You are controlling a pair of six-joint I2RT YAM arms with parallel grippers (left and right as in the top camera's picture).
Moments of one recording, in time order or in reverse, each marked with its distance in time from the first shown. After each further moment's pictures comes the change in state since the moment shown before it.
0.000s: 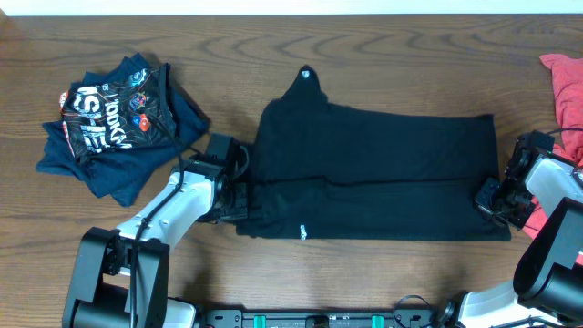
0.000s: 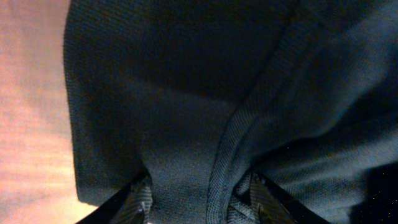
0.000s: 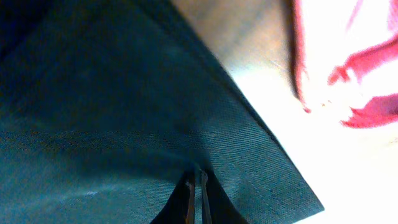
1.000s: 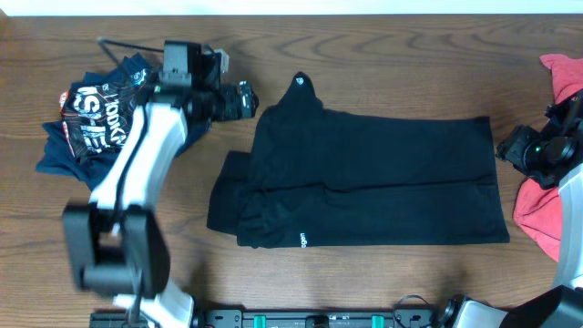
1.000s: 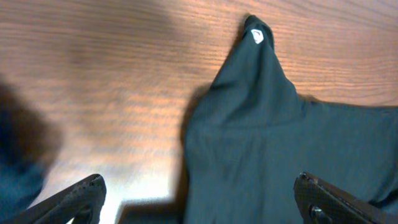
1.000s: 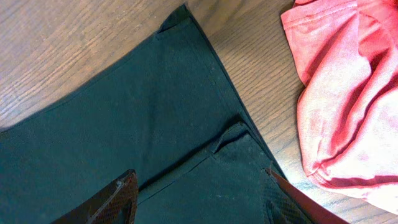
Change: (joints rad) left arm 0.175 0.219 0.605 0.092 0.323 0.137; right arm -0.001 -0.295 0.254 -0.052 -0.246 -0.086
